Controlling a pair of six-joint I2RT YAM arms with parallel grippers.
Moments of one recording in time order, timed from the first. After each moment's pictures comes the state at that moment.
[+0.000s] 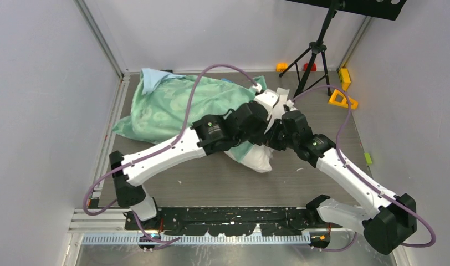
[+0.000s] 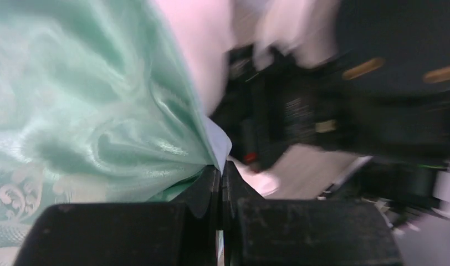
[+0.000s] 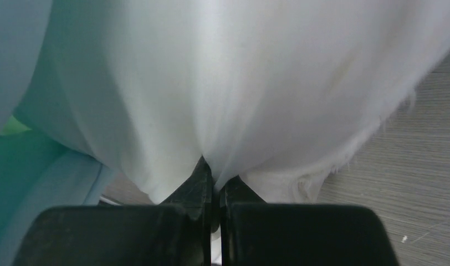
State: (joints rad) left arm -1.17 1.65 1.71 -0.74 -0.42 -0.39; right arm 0.50 1.06 0.83 -0.46 -0.08 0.81
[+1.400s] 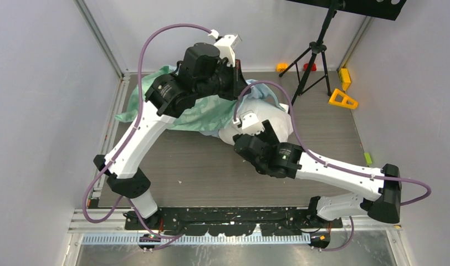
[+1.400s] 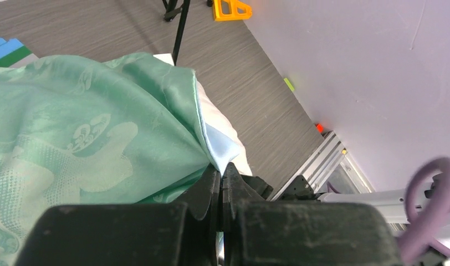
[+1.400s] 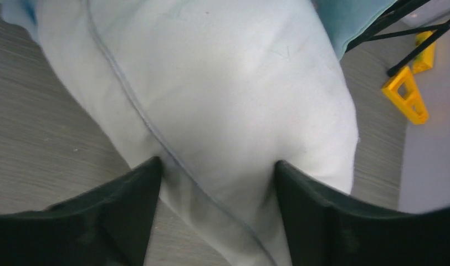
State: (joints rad) left arm -0.86 1.69 2.28 -0.95 0.05 -0.45; right arm 1.16 1.24 1.12 -0.70 0.88 0.31
